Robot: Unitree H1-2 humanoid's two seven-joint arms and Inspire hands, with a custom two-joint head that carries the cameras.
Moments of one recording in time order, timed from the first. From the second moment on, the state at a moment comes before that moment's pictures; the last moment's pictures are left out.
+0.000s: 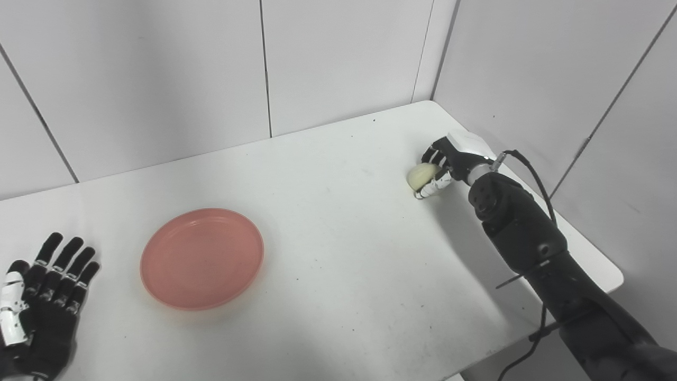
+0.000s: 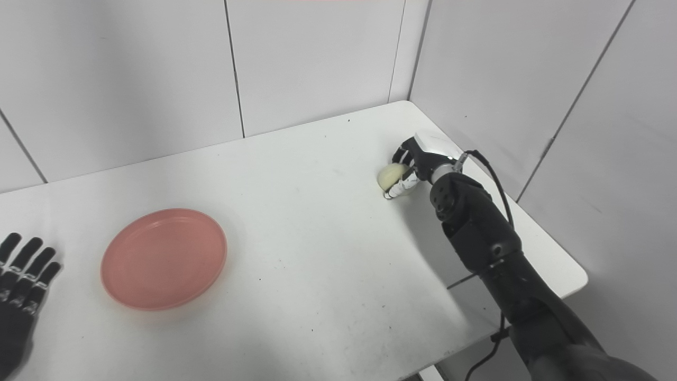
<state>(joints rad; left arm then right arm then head) -0.27 0.09 0.16 0.15 -0.46 0.24 -0.30 -0.39 -0.70 -0.01 0.30 -0.62 0.36 0.18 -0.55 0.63</state>
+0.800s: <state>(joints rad) -0.26 0.08 0.10 0.14 -0.45 0.21 -0.30 -0.34 -0.70 0.02 0.11 -0.51 0.37 0.18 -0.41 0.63</state>
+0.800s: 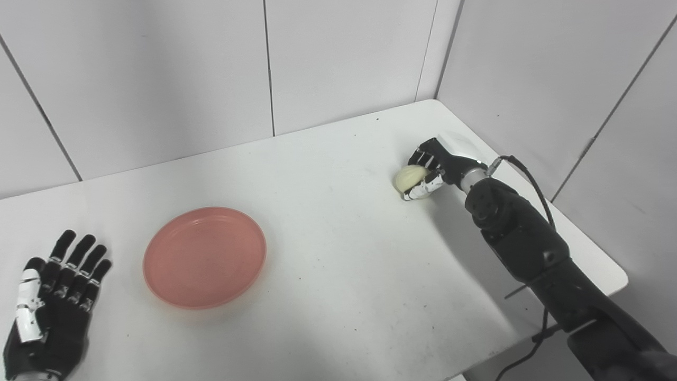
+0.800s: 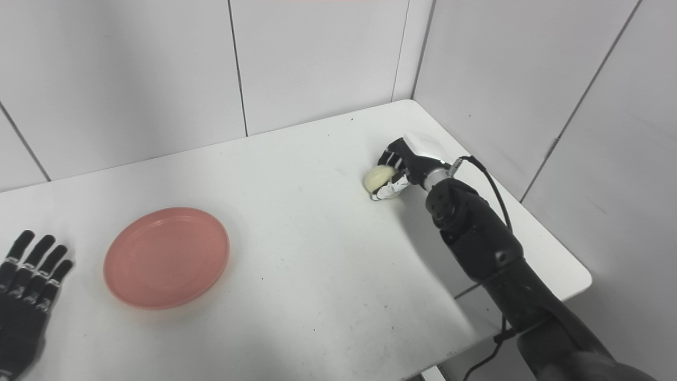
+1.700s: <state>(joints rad) -0.21 -0.05 -0.02 0.06 -0.25 0.18 -0.17 -0.46 -0.63 0.18 -0.12 -0.53 0.33 0.36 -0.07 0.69</state>
